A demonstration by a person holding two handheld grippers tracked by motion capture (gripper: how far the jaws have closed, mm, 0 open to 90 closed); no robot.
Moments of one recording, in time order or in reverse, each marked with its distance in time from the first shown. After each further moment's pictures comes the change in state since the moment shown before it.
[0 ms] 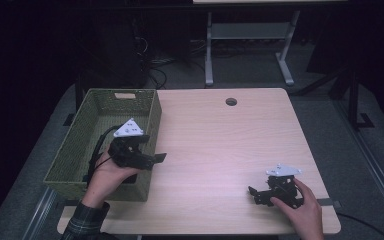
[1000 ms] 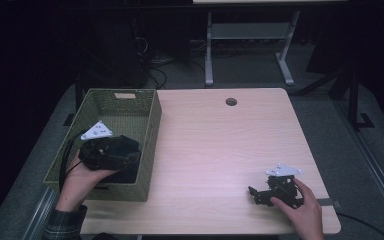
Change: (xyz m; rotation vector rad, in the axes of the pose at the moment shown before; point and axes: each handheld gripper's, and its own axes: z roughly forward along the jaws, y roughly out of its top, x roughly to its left) left arm 0.034 -0.034 -0.044 0.001 0.108 -0.079; right arm 0.000 0.000 0.000 -0.001 -0.001 0.002
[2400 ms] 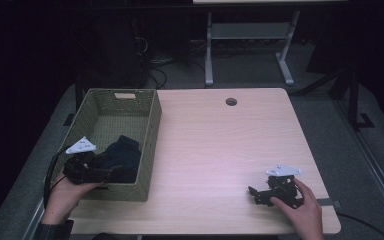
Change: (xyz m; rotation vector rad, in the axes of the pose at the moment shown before) left arm 0.023 -0.053 -0.010 0.076 0.033 -0.095; right arm 0.000 0.000 0.000 0.000 0.000 0.000
